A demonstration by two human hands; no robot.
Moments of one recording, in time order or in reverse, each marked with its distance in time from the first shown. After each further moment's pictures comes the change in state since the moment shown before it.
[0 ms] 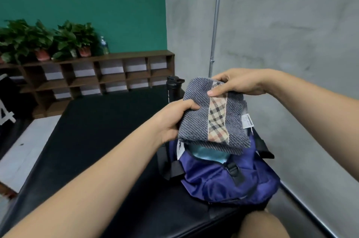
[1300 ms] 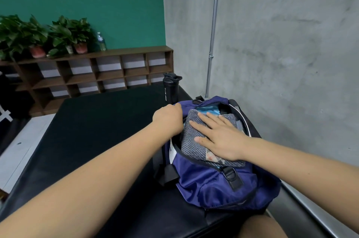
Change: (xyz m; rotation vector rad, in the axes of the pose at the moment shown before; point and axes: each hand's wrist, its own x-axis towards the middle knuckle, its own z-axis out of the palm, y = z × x) left_hand 0.081 -0.023 -0.033 1.856 0.448 0.201; right_hand 0.013 0.109 0.127 -0.880 0.178 -0.030
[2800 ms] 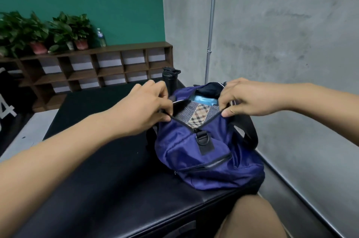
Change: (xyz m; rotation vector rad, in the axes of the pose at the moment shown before) left_hand -0.115 -0.057 -0.095 0.029 0.252 0.603; right_hand -0.061 0.028 -0.134 -0.039 0.007 -0.368
